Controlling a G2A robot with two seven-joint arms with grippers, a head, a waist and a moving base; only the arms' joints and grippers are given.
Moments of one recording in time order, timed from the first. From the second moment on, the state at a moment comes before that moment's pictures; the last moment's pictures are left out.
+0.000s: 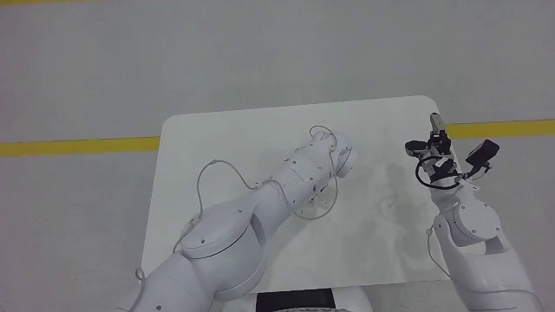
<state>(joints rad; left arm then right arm) 0.52 -1.99 -0.36 -0.36 0.89 0.34 -1.39 -1.73 -1.15 1.60 -1.80 0.42 0.00 0.00</state>
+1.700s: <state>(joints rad) 1.07 -1.78 -0.92 -1.17 1.57 0.34 -1.39 -1.73 -1.15 1.60 -1.80 0.42 0.00 0.00</state>
